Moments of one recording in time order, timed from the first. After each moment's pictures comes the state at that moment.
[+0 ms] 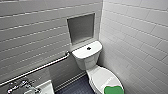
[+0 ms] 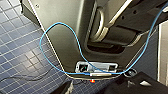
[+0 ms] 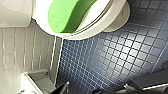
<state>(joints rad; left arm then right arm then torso) 1.61 2.88 -2.42 -0.01 -0.10 -0.02 -1.07 2.33 -1.79 -0.14 0.28 0.77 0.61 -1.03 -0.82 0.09</state>
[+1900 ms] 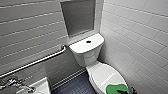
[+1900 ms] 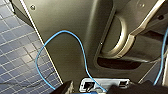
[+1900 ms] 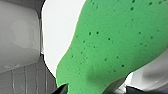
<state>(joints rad) 1.62 2.89 -2.42 -0.04 -0.10 -0.02 -0.83 2.35 -1.82 -0.14 0.28 0.99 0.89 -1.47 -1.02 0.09</state>
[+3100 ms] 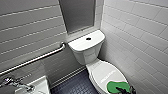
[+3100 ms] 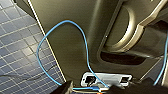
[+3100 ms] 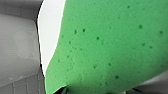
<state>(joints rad) 1.63 2.89 -2.42 -0.05 -0.10 -0.02 -0.83 2.41 -1.91 -0.10 0.39 1.01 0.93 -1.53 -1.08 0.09</state>
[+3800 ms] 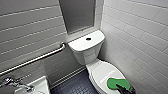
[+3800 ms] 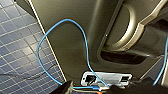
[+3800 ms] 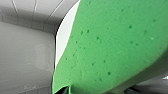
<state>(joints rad) 1.63 2.89 -2.42 -0.06 -0.10 -0.02 -0.85 2.53 -2.13 -0.15 0.63 1.00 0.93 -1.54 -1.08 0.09</state>
